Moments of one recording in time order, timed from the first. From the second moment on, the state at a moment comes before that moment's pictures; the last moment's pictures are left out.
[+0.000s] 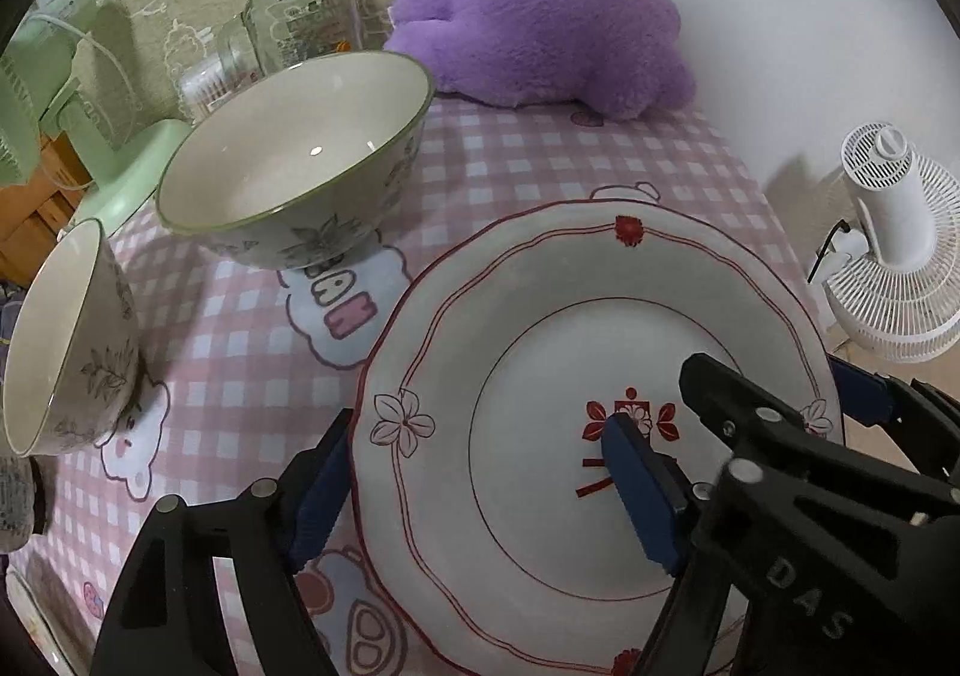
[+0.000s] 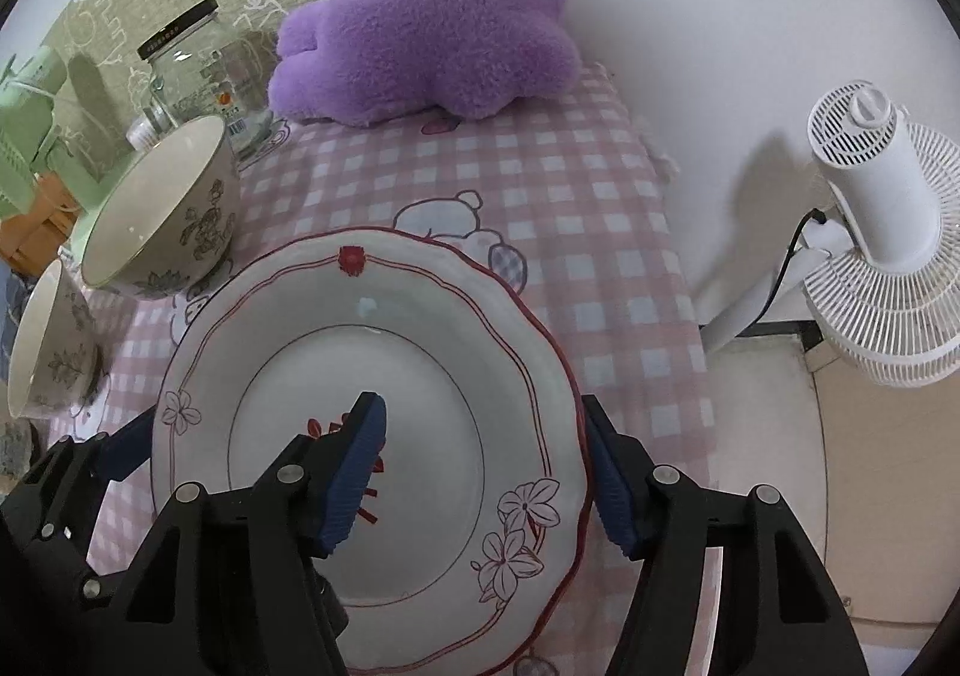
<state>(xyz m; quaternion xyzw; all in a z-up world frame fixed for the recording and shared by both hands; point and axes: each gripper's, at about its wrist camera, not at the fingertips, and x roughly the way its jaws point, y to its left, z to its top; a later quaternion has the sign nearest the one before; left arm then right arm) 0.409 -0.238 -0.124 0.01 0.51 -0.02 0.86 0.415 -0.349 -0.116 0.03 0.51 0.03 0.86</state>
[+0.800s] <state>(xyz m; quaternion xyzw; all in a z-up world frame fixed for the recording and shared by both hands) 0.336 -0.185 -0.120 0.01 0.53 -0.03 0.85 0.364 -0.318 -0.112 0.01 0.55 0.09 0.83</state>
